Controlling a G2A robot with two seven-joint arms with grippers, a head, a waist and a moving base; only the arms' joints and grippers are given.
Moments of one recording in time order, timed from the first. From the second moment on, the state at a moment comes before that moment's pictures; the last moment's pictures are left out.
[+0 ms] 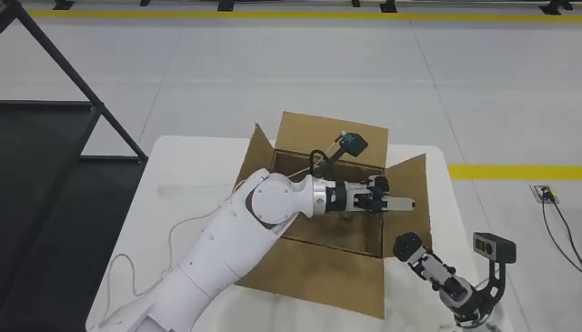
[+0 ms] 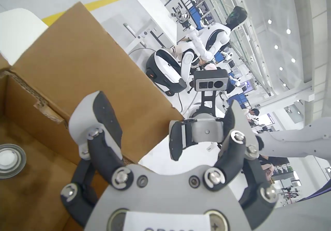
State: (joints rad) left arm 0.37 -1.48 -0.71 -1.06 -0.09 -0.52 -0.74; right arm -1.56 -1.20 1.66 -1.85 0.29 -0.67 0.69
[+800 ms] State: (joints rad) left arm 0.88 -1.29 -1.22 -1.53 0.19 -0.48 -0.62; right arm -1.44 -1.18 1.67 -1.77 0.17 -0.39 0.55
